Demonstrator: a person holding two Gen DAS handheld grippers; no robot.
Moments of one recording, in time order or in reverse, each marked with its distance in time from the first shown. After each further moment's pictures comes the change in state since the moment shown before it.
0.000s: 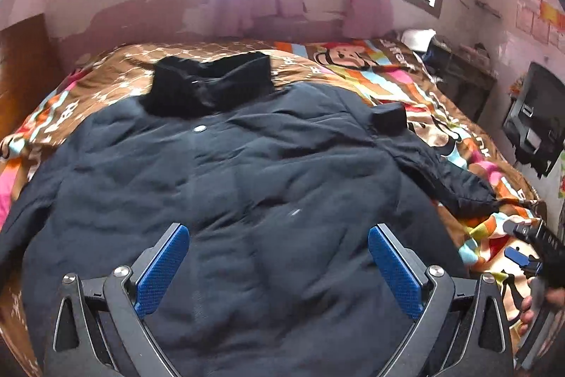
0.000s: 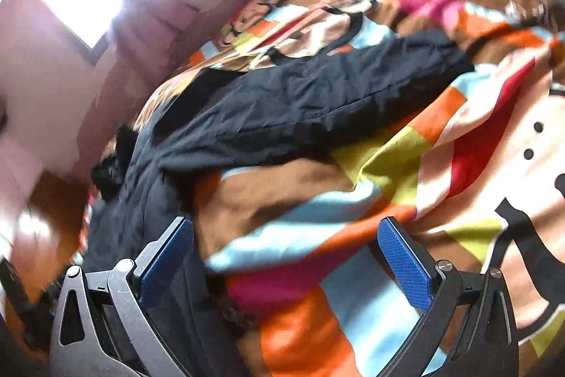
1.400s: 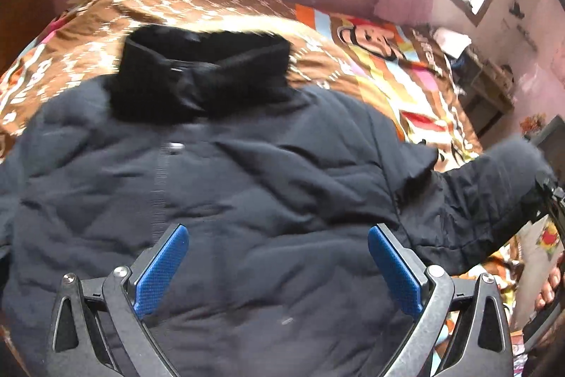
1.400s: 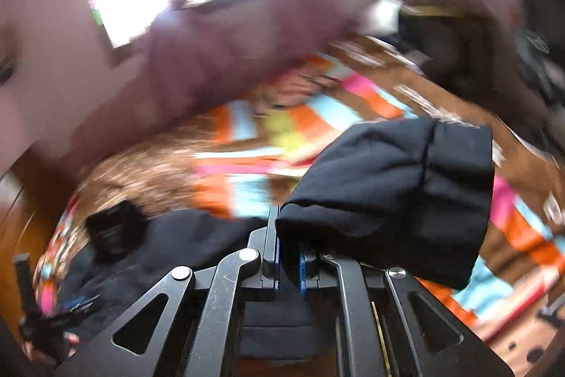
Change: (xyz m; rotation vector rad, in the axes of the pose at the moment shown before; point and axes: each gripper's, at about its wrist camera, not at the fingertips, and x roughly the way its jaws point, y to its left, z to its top) left arm 0.070 0.067 0.100 -0.212 0.203 -0.070; right arm 0.018 0.161 0.151 -0.389 -0.220 -0.016
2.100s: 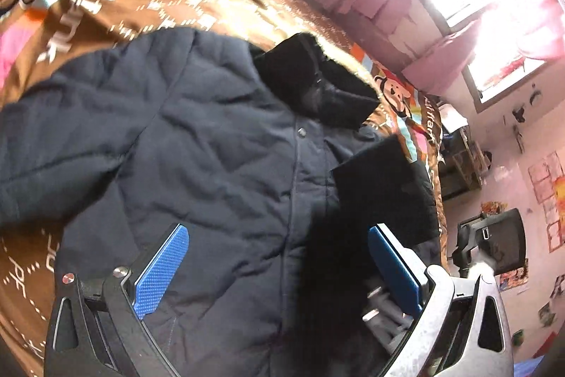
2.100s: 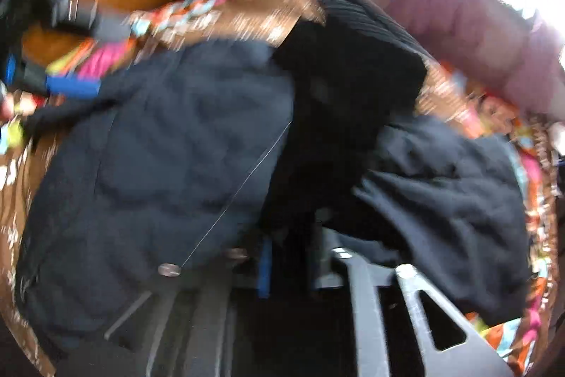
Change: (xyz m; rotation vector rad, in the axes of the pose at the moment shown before) left arm -0.079 0.192 -0.054 -0.359 0.031 -0.181; right arm -0.001 0.273 -0.200 -0.811 0.397 0.267
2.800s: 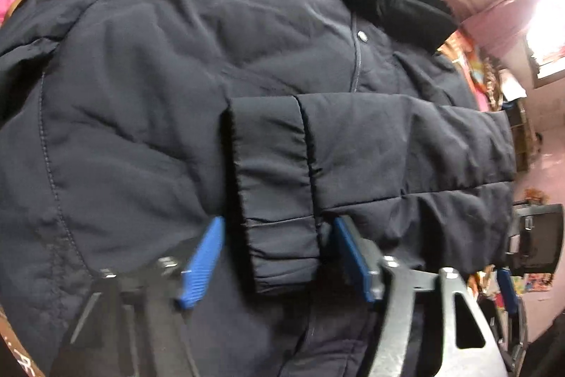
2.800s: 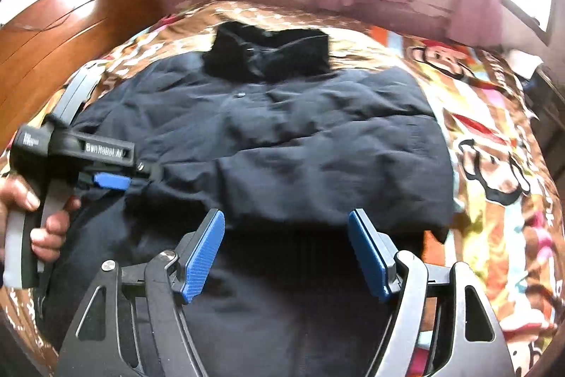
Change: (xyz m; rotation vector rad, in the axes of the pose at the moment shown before) left arm 0.121 -0.019 -0.038 -0.042 0.222 0.221; right arm -0.076 -0.074 -0.061 0.287 -0.055 -0.124
